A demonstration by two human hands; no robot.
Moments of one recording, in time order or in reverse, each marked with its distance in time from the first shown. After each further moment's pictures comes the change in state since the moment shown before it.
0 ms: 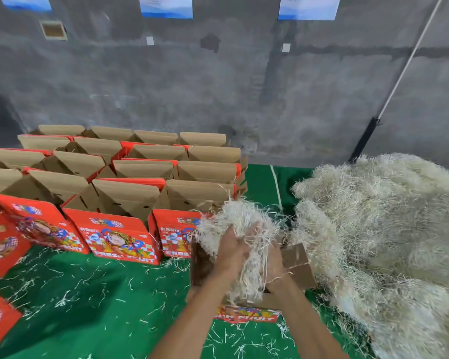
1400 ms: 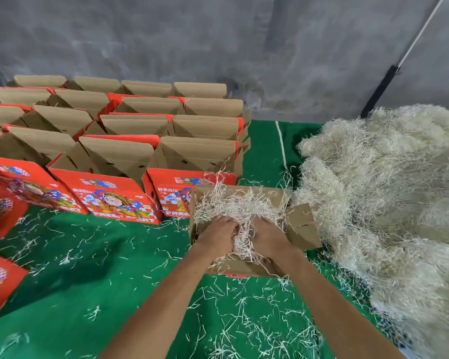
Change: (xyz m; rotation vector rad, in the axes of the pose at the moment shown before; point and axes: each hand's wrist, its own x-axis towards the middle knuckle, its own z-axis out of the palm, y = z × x) left_hand 0.032 -0.098 -0.035 1.183 -0.284 0.200; right_hand 0.069 0.071 -0.032 -1.428 -0.372 -0.412
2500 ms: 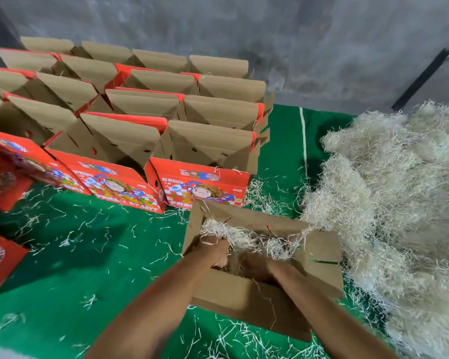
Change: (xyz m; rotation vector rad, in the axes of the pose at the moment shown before) left_hand 0.025 -0.027 0.023 0.248 -0.519 -0.296; right_hand 0.045 0.011 0.059 -0.200 -0.705 -0.058
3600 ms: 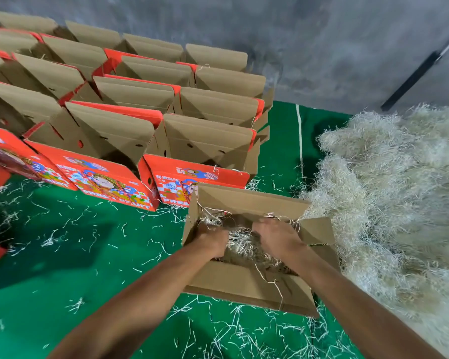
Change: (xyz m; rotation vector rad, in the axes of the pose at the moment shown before) left_hand 0.014 0.002 -0.023 0.047 0.138 0.106; right_hand -0.019 0.019 -0.059 -0.359 0.564 0.069
